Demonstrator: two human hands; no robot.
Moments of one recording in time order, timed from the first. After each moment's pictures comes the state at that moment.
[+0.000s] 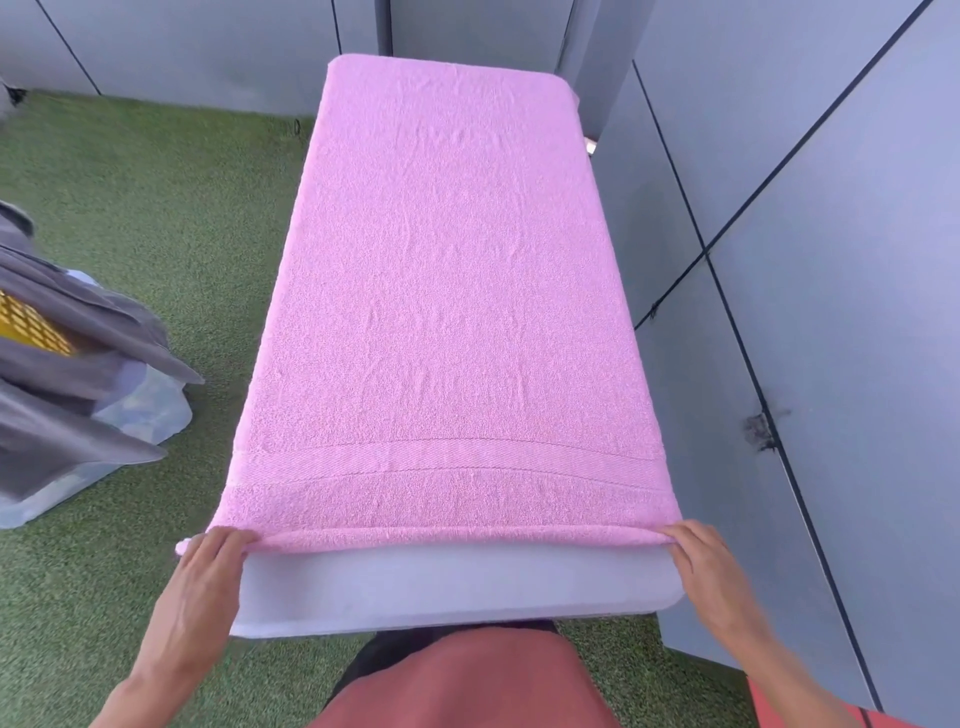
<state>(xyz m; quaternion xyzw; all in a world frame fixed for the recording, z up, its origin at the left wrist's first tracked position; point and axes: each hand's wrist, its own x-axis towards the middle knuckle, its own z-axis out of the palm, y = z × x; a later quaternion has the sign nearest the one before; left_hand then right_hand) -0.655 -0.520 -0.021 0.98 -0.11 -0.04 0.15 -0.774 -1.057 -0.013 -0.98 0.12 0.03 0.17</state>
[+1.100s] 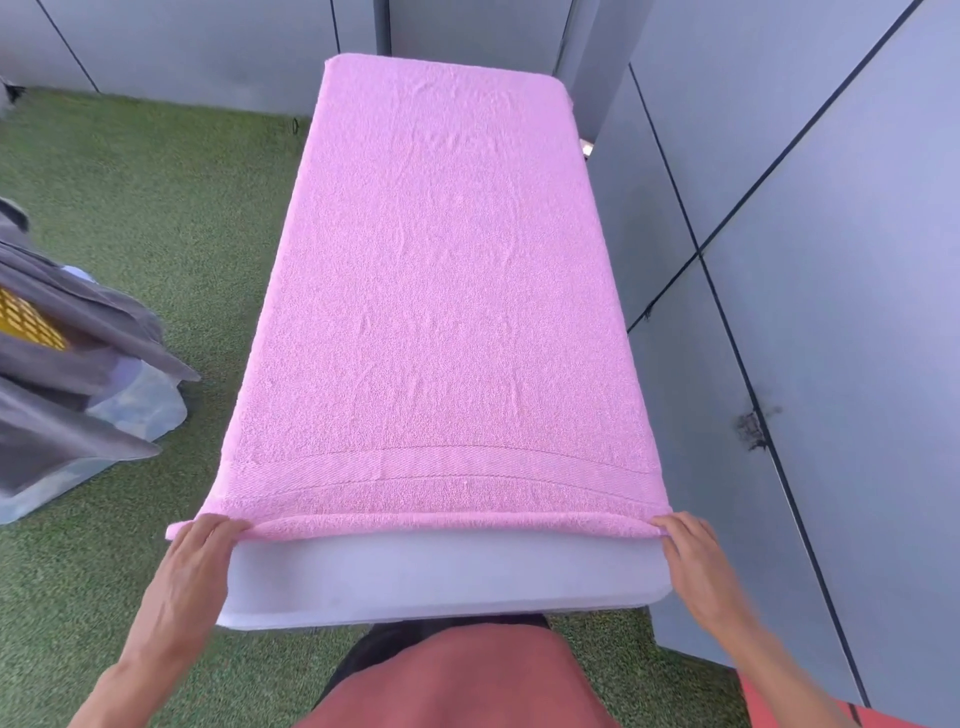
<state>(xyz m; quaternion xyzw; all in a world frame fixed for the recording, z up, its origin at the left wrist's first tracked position) -0.645 -0.508 -0.055 0.98 -0.10 0.00 0.16 -0.773 -1.062 -0.021 -0.97 0.14 0.06 0.17</state>
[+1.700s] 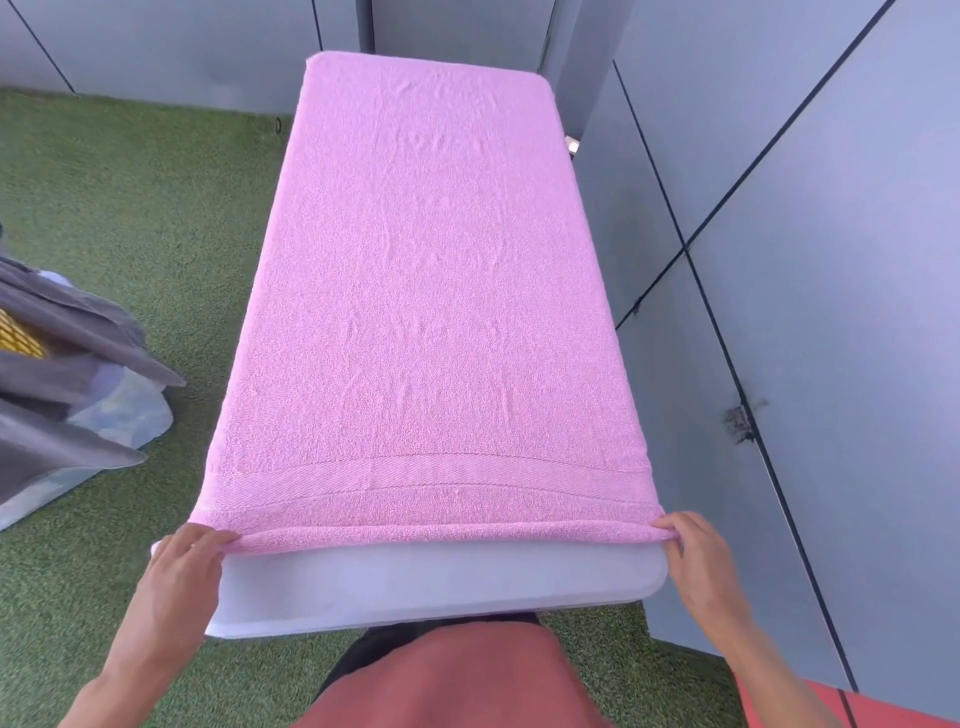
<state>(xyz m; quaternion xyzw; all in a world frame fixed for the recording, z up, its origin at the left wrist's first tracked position) -0.649 -0.517 -0.025 0.98 -0.04 -0.08 0.19 -0.775 -1.062 -0.014 -0.95 0.24 0.02 0.21</state>
